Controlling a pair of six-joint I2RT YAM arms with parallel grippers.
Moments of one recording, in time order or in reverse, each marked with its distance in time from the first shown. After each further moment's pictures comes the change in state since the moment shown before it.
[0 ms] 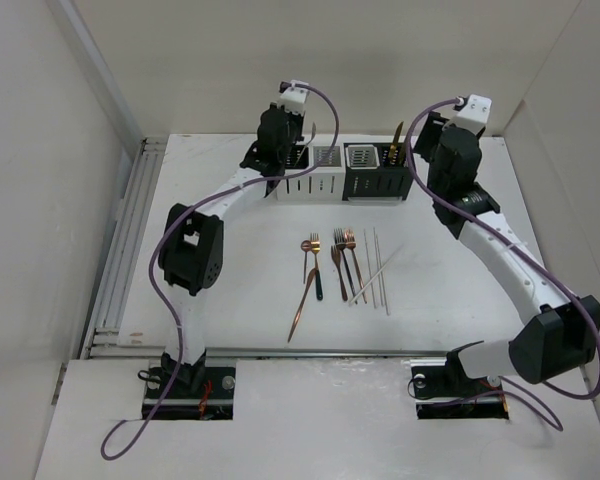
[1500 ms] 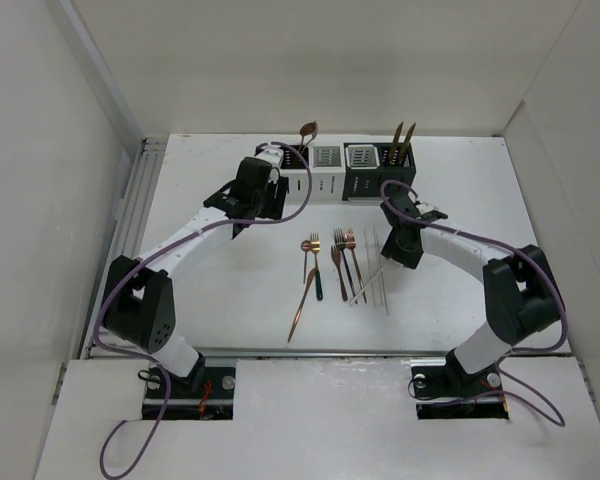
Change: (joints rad) left arm -0.020 -0.500 -0.506 -0.688 -0.012 -0.198; right arm 0.095 0.213 -0.261 -0.727 -0.256 0.732
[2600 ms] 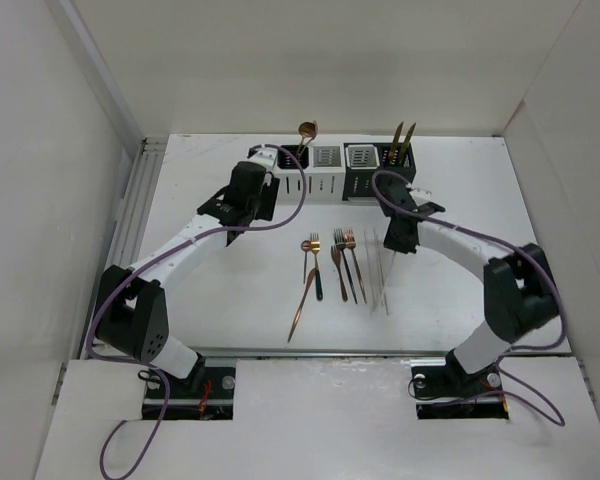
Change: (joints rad) left arm 0.000 -0.068 -0.079 0.055 -0.085 0.040; right arm 0.002 0.080 0.088 0.011 0.047 -0.132
